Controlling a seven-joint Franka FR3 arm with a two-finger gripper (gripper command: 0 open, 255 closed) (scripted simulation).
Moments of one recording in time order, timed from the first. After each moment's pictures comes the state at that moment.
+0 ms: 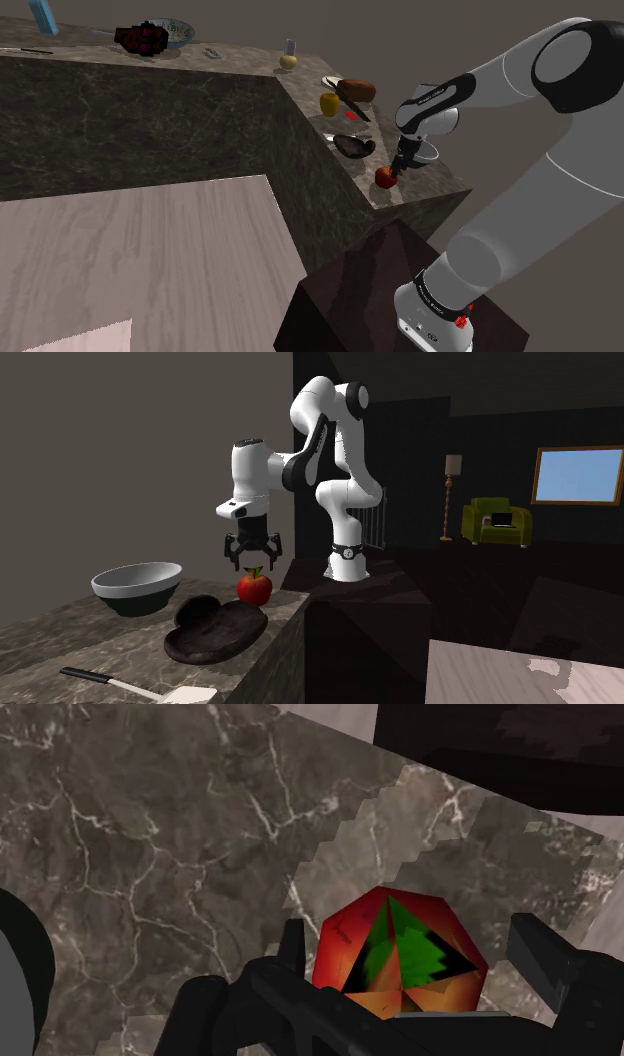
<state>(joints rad) -0.15 0.00 -0.48 -2.44 -0.16 2.33 -0.67</state>
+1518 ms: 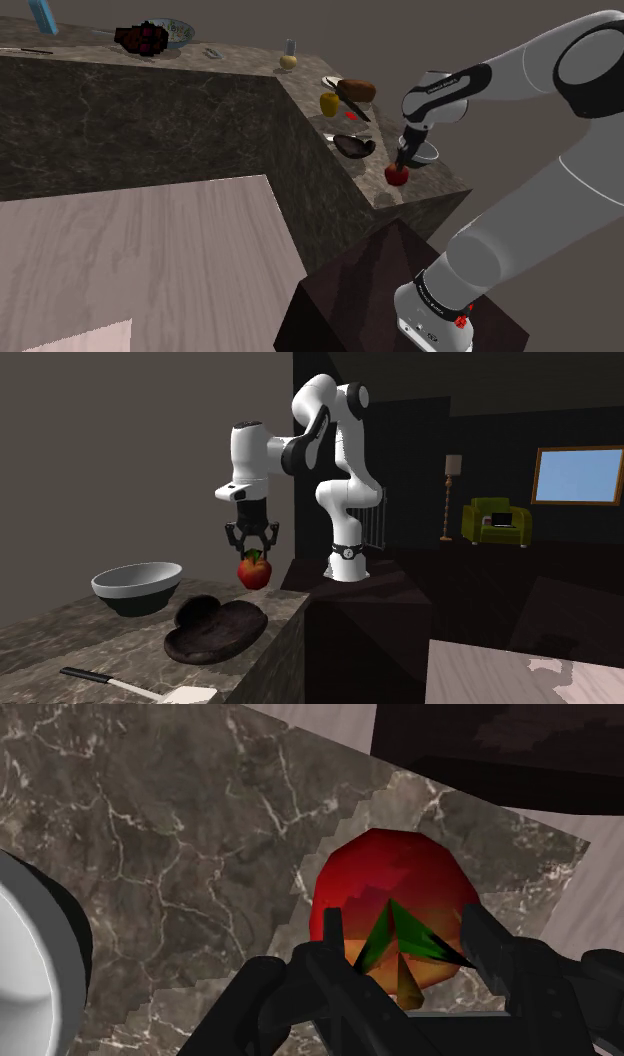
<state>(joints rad) -0.15 -0.09 -0.47 -2.40 -0.19 2.22 -0.65</state>
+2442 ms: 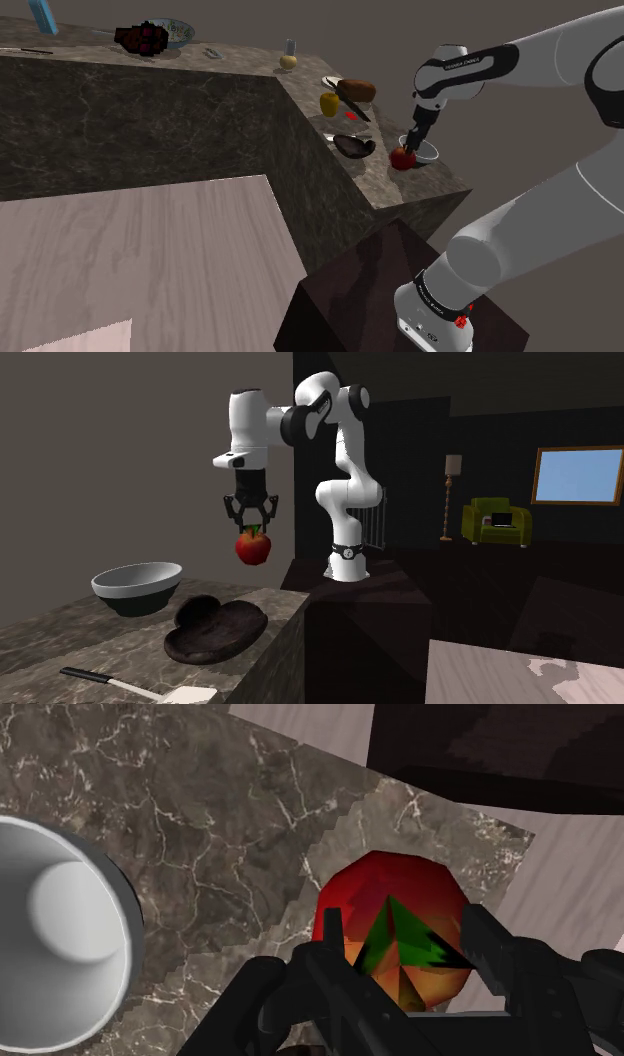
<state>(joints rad) -0.15 -0.20 -0.45 -2.31 -0.22 2.01 -0.64</state>
